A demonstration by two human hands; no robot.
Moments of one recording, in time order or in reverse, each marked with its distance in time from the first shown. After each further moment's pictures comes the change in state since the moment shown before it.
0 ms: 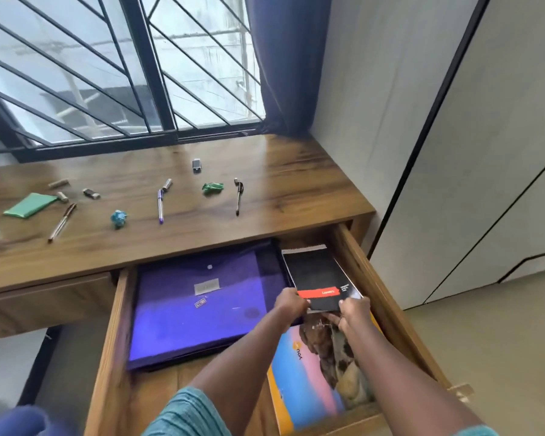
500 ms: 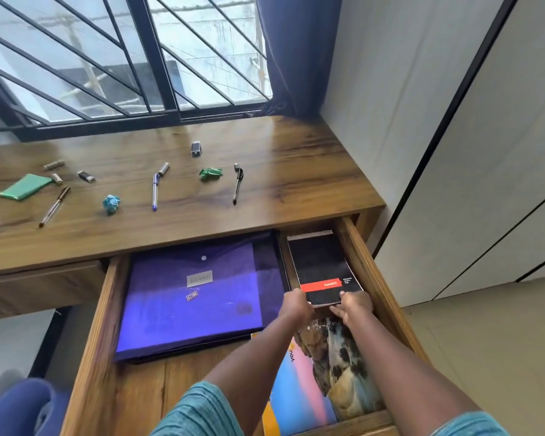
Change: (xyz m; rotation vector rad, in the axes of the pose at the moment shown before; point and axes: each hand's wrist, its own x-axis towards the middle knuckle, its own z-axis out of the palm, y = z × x) left_hand -0.019 0.021 0.023 0.453 0.117 0.019; right_hand 0.014 -0.024 0.005 -0.212 -0.029 0.063
